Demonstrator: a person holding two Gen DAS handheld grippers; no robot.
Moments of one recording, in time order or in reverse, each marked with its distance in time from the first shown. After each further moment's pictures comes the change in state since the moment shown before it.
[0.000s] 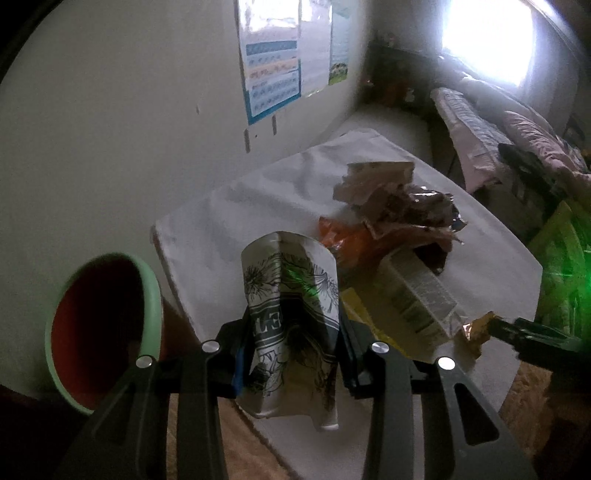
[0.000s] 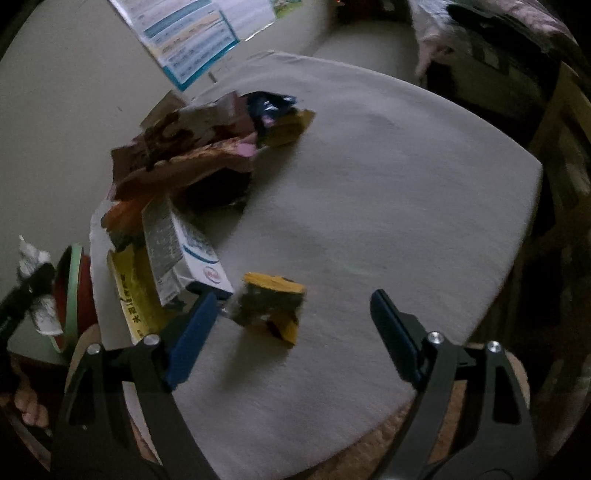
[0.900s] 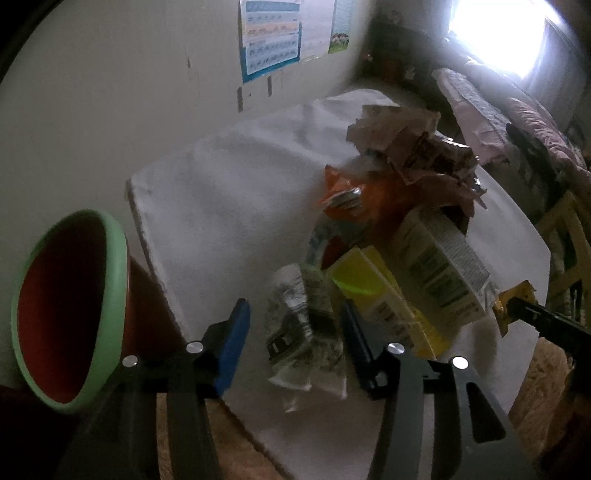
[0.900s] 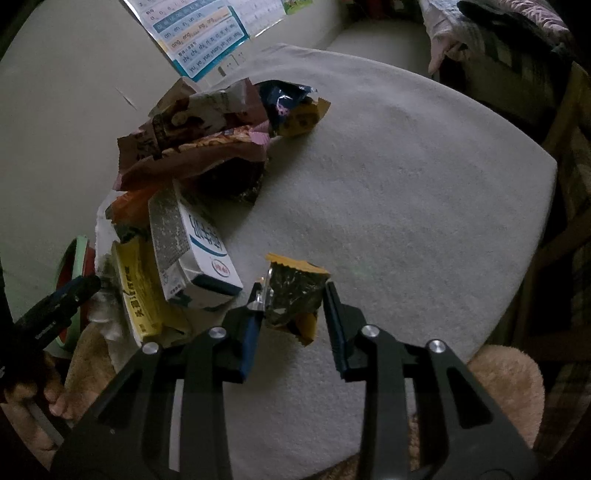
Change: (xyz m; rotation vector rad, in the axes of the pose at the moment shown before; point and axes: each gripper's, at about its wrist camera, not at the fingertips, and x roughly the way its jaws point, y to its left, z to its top) left arm 0.061 0.017 -0.027 -0.044 0.134 -0.062; right arm 0.005 0.006 -0.006 -0.001 0.003 0.030
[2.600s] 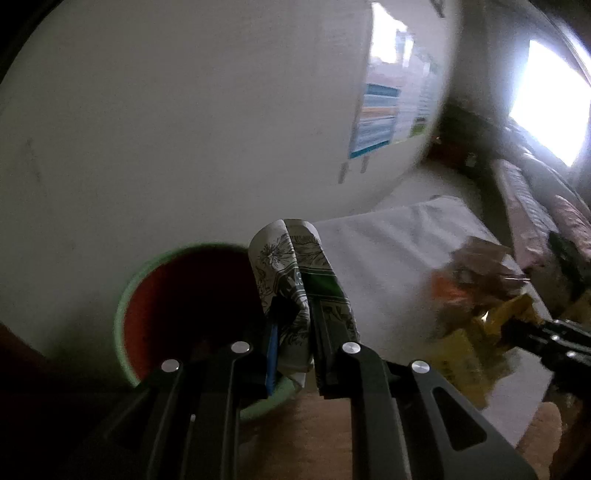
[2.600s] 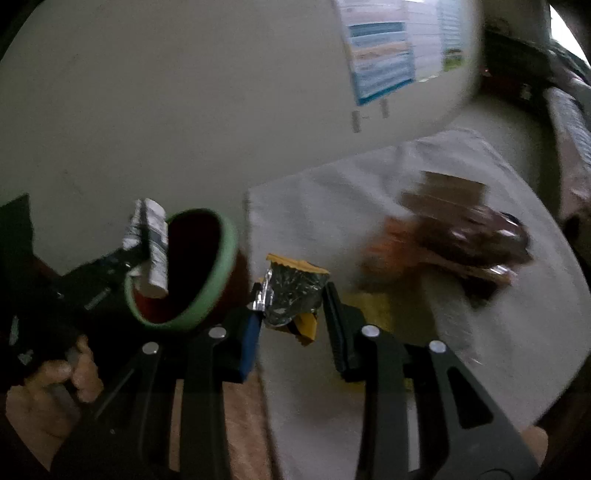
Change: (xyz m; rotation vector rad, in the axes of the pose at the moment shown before) left arm -0.103 0.146 -0.007 -0.257 -0.250 0.167; right arm -0.031 0.244 0.008 -0.461 -0.048 0.211
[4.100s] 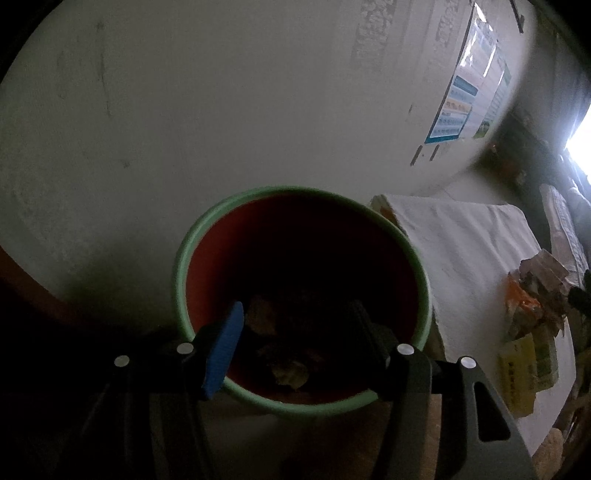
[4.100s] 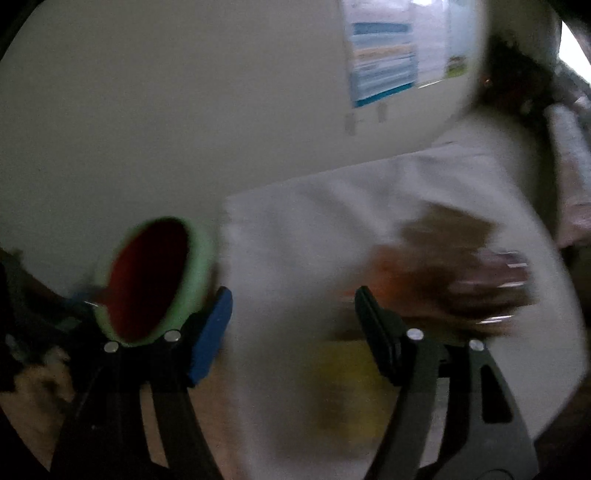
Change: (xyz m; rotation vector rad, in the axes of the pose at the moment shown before) left arm 0.040 0.084 -0.028 -0.185 0.124 0.092; right arm 0.022 -0.038 0.027 -0.052 0.008 -0.147
